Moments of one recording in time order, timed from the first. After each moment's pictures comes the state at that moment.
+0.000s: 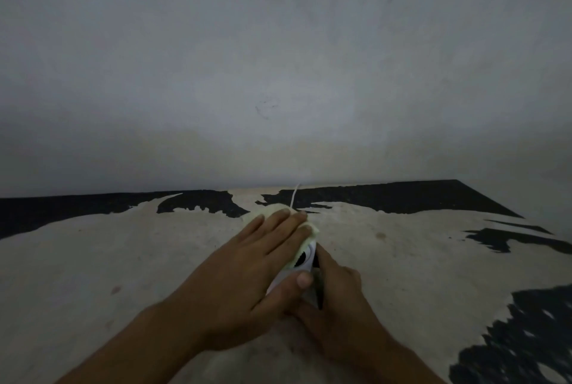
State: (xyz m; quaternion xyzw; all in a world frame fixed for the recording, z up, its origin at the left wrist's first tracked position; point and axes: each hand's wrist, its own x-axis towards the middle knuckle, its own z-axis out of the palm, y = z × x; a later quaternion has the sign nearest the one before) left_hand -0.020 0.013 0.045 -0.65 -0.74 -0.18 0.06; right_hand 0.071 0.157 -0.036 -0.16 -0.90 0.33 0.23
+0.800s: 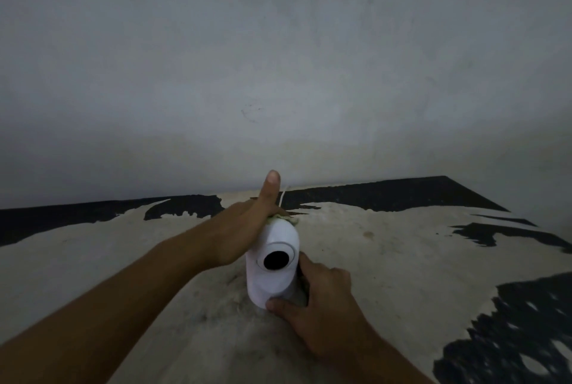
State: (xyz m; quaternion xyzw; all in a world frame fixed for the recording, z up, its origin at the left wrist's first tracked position) left_hand -0.047 0.067 0.079 -0.49 -0.78 -0.34 -0.20; right_hand 0.074 0.164 -0.032 -0.20 -0.91 0.29 0.21
